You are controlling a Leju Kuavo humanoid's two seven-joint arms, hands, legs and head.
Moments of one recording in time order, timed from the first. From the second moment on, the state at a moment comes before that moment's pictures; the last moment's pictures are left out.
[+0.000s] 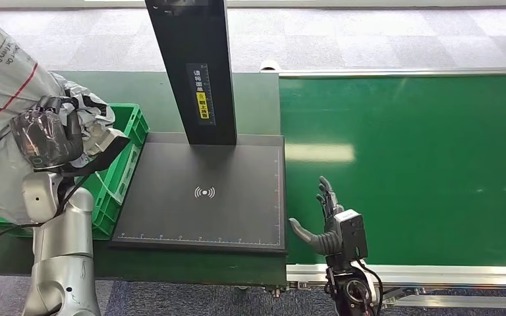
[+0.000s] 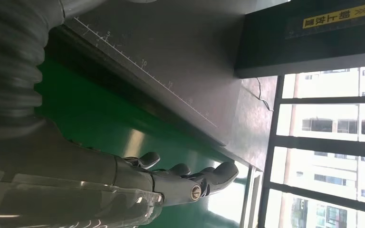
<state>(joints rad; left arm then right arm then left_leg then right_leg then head) -0.63 -0.14 0.45 -1.10 -1.48 0.70 -0.38 -0.11 0.19 0.04 -1.15 0.18 0.08 -0.49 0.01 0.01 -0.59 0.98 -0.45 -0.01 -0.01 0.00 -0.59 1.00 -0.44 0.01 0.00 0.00</state>
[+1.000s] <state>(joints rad) -0.68 0.01 0.31 -0.72 -1.56 0.70 -0.04 -0.11 0.18 0.09 -1.16 0.18 0.08 -0.46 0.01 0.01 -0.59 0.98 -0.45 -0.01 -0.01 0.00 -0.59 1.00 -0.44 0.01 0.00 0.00</state>
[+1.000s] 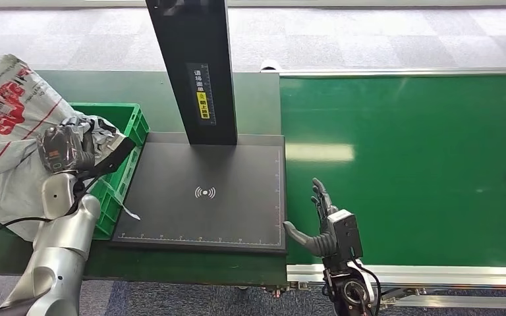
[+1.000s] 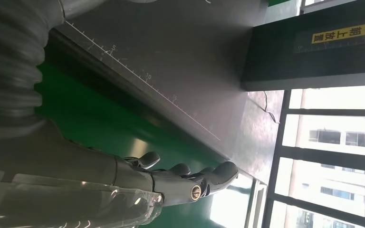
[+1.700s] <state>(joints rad) -0.67 0.16 -0.22 -0.69 -1.57 0.70 0.35 -0.08 0.17 0.08 -1.20 0.20 0.09 -0.45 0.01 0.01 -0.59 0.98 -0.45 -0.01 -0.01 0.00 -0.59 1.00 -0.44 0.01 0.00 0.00</state>
